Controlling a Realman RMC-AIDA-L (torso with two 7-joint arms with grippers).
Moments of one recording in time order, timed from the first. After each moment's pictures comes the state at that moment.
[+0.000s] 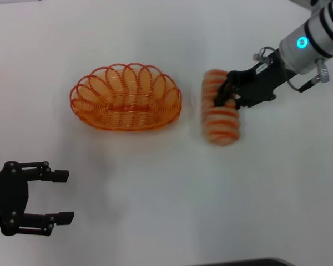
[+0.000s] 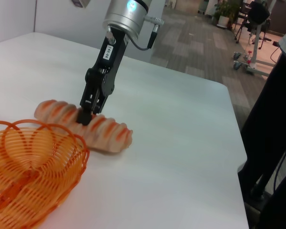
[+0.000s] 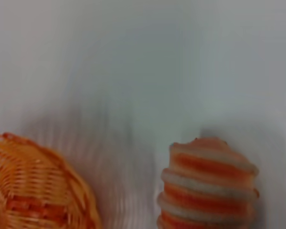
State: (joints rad) left arm -0.34 -2.07 0.66 0.90 2.27 1.95 -1.24; right arm 0.93 2.04 -0.76 -0.53 -2.72 -1.34 2.91
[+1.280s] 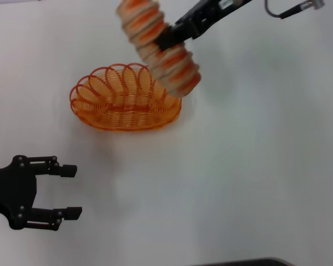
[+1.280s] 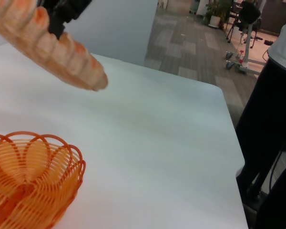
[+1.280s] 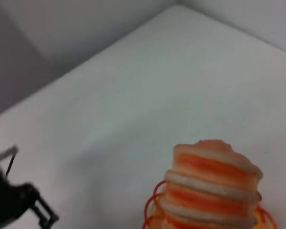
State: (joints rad) left arm -0.37 -2.08 0.67 0.90 2.27 1.95 -1.24; right arm 1.01 2.07 -0.79 -0.86 -2.42 -1.64 2.18
